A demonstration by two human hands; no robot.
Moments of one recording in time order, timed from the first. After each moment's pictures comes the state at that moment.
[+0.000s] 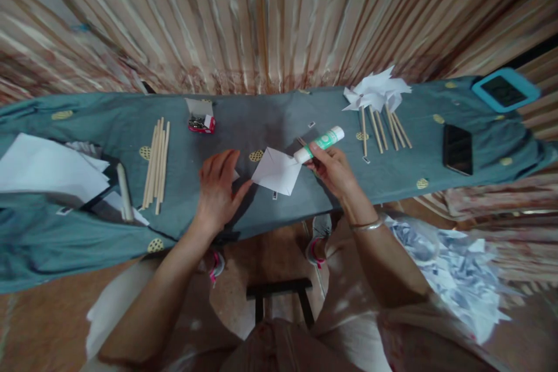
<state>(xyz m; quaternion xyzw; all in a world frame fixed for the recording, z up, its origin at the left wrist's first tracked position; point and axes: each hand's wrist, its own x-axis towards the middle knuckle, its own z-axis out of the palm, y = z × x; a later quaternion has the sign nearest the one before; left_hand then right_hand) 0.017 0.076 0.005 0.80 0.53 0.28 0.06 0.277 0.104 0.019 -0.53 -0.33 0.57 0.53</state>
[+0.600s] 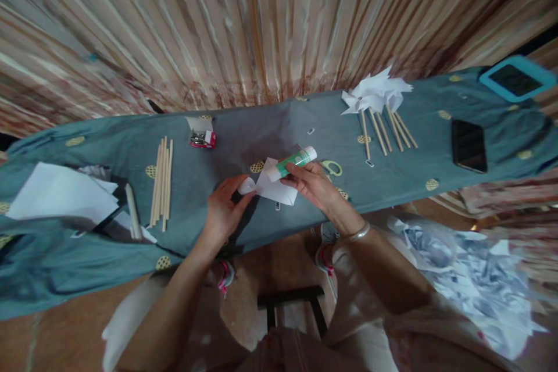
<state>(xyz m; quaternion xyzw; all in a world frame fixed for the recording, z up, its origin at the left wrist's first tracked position) 0.022 0.080 0.000 0.71 0.56 0.34 0.26 0.241 0.101 0.011 -0.40 -0.25 0.72 0.50</state>
